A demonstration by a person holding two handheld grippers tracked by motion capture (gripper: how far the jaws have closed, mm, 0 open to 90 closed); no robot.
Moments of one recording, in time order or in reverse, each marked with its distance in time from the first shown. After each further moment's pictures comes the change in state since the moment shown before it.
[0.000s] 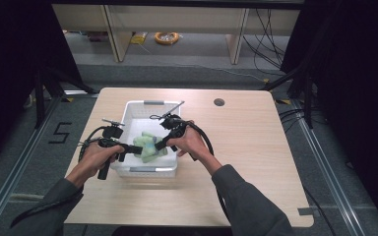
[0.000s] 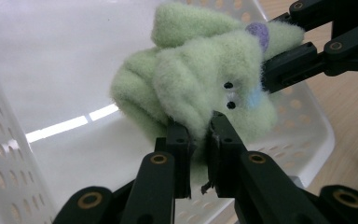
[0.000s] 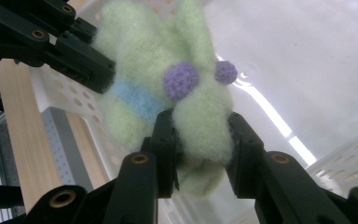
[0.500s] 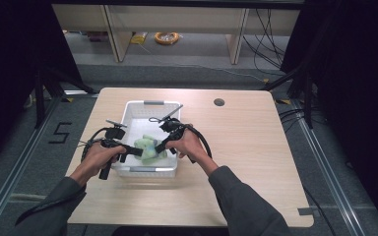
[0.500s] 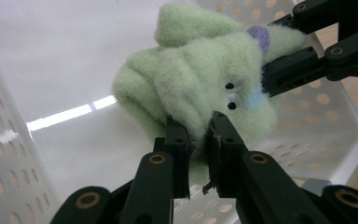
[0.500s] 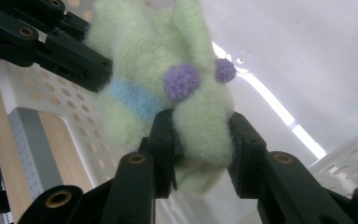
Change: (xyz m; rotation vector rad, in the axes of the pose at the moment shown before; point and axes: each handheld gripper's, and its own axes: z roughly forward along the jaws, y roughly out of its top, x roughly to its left) left arm 0.008 0.000 0.011 0.058 0.023 -0.005; right arm -0.006 -0.005 0.017 0.022 -0.017 0.055
